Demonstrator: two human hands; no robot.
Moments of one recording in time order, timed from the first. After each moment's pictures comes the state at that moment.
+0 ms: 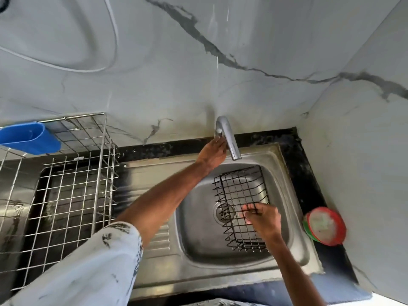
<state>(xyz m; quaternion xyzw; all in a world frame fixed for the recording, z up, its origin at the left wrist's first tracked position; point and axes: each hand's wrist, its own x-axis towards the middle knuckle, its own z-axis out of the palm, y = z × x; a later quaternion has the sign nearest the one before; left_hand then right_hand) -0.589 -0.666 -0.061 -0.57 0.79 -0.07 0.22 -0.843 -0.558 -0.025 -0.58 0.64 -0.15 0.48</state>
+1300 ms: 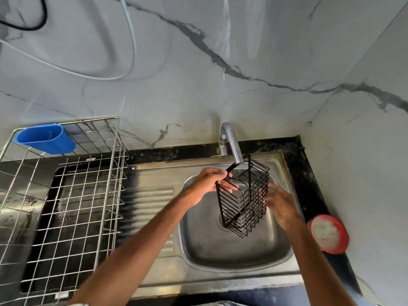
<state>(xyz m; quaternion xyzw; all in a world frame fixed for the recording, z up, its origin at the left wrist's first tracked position) -0.617 -0.562 0.012 -0.60 0.30 0.63 -0.39 -0.871 -0.636 -0.055 -0.37 0.60 -0.23 0.67</state>
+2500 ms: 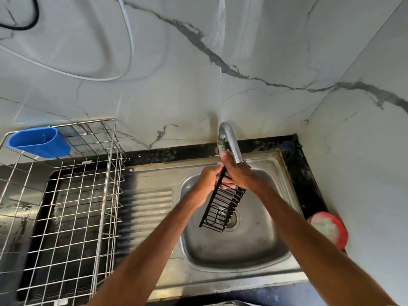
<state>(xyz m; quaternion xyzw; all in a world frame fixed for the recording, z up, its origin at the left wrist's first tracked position) -0.630 -0.567 0.025 -0.65 0.25 0.59 -0.42 -0.738 -0.663 0.013 -0.75 0.47 0.06 0.47</state>
